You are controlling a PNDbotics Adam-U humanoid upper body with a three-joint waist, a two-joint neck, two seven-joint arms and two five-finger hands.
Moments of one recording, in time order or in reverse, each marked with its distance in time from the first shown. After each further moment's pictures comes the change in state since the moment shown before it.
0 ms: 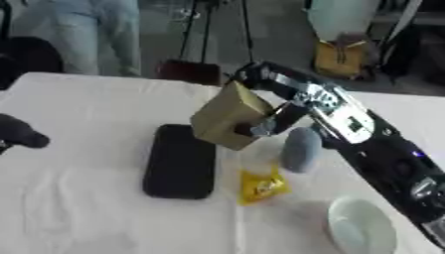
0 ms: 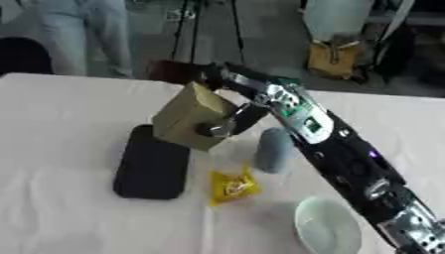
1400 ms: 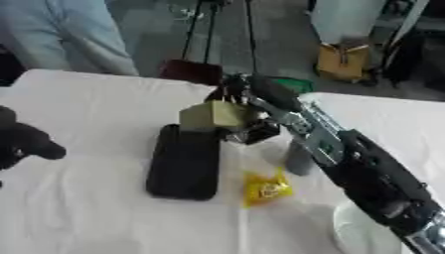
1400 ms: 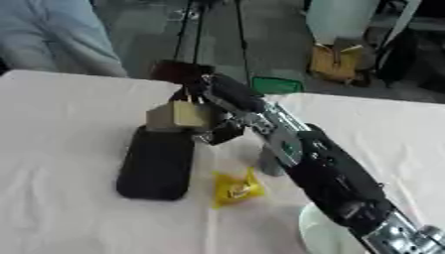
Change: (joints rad) left arm -0.012 -0.025 -0.030 0.000 0.013 0.031 -0.030; right arm 0.006 0.091 0.052 0.021 0.764 -0.114 -0.570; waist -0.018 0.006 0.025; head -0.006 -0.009
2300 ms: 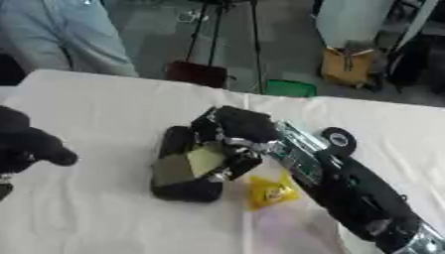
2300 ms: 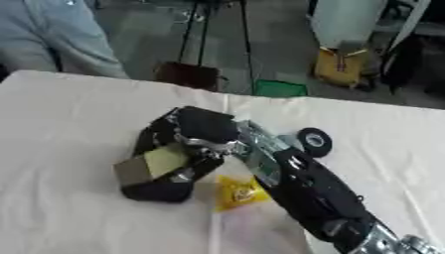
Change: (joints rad) left arm -0.012 -0.008 -0.013 0.000 0.012 0.007 -0.013; right arm -0.007 0.038 0.064 -0.052 0.049 -0.207 0.020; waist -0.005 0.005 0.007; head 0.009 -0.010
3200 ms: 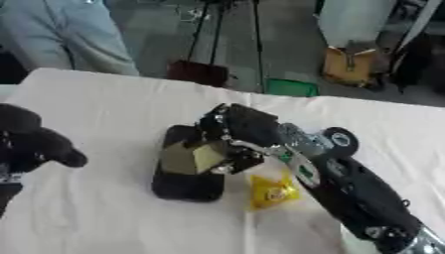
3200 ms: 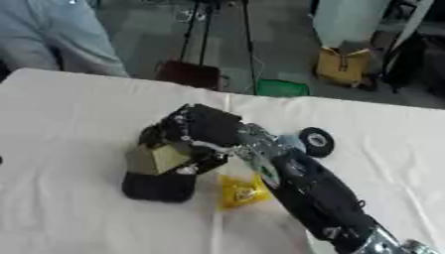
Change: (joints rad) left arm -0.005 0.000 -0.006 0.000 0.004 0.000 -0.009; right arm 0.009 0.018 -0.006 0.080 0.364 0.045 -0.281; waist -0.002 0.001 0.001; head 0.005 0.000
